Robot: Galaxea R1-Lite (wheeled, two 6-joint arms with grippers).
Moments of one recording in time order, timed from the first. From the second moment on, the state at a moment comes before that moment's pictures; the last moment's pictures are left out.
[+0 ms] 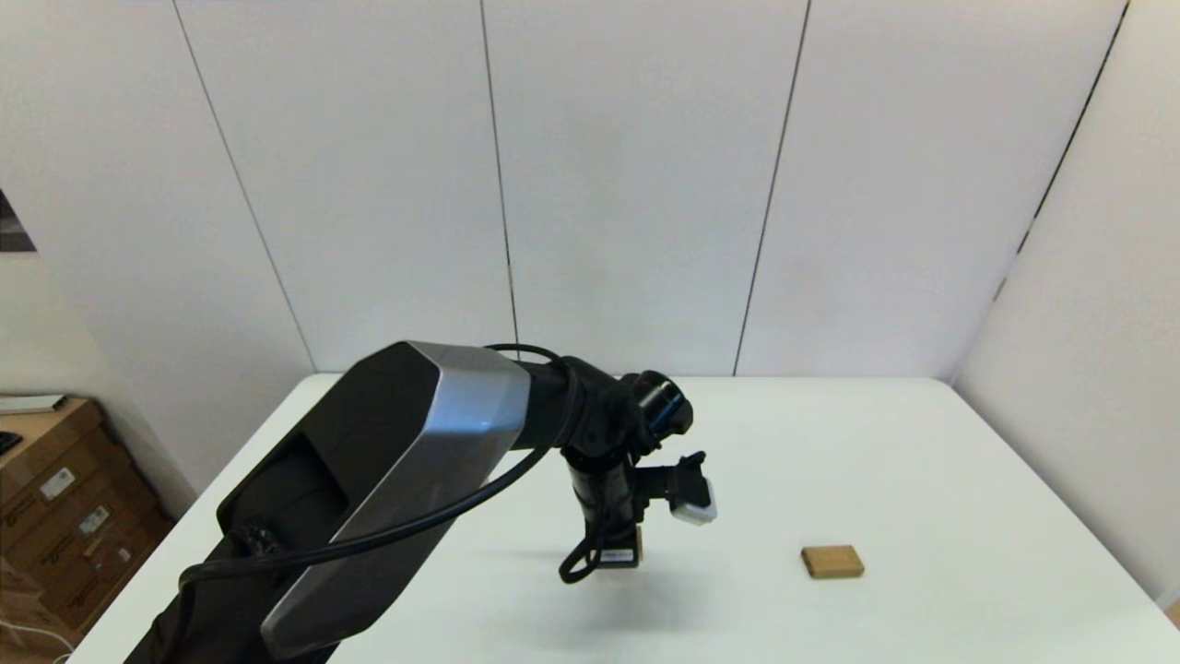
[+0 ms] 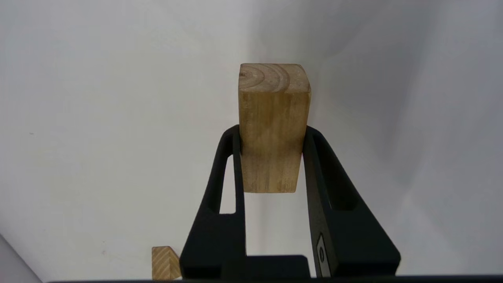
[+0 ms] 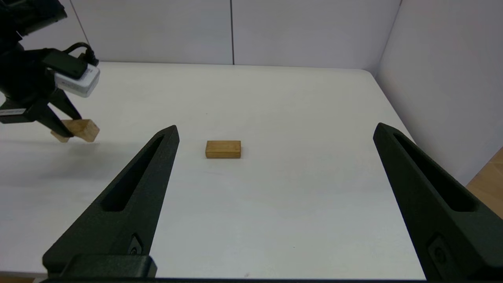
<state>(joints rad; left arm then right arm) -0.77 2.55 -1.97 0.74 0.02 0.83 0.00 0.00 -0.01 0.03 0.01 -0.01</state>
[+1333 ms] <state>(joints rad) -0.78 2.58 -1.99 0.75 0.01 0.88 0.00 0.00 -0.01 0.03 0.01 -0.01</state>
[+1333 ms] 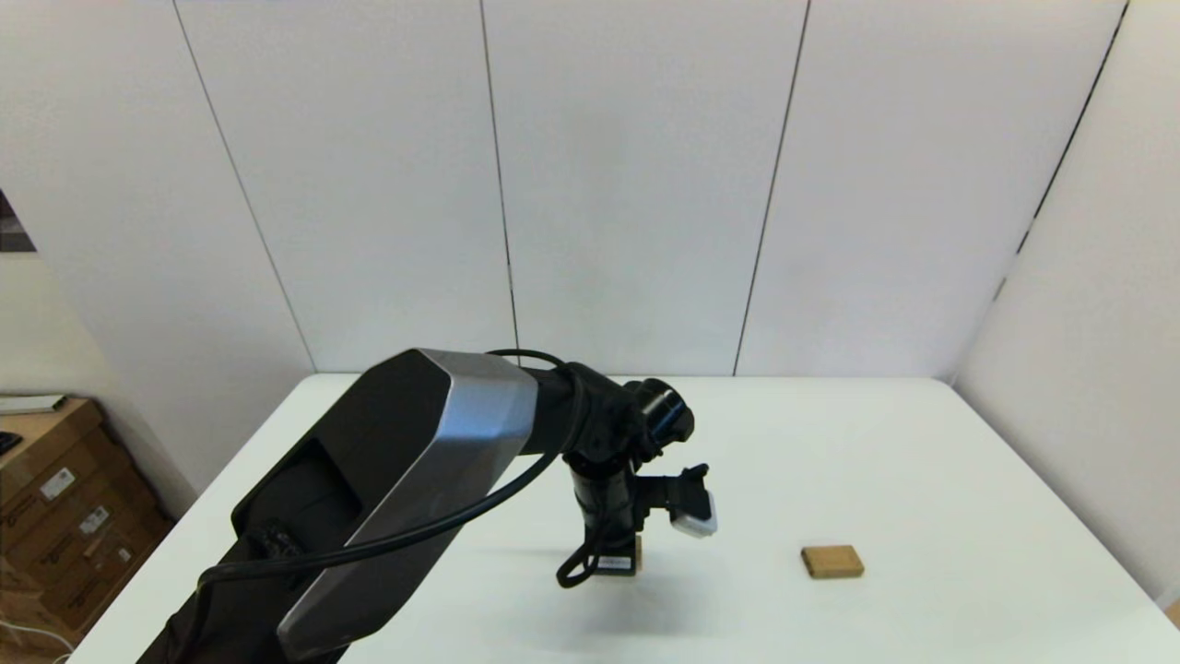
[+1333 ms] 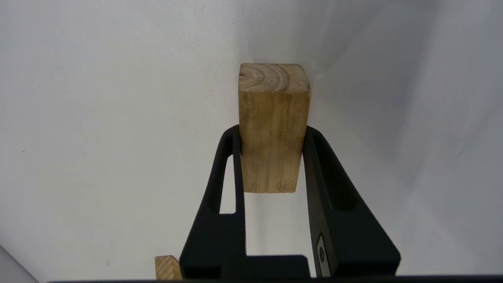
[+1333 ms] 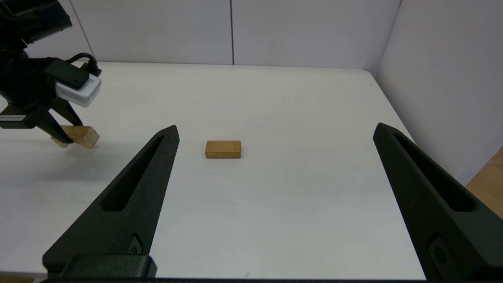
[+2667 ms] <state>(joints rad) -0.78 2.59 -1.99 0.77 0.01 0.90 0.00 0.00 -0.01 0.03 0.01 -0.01</state>
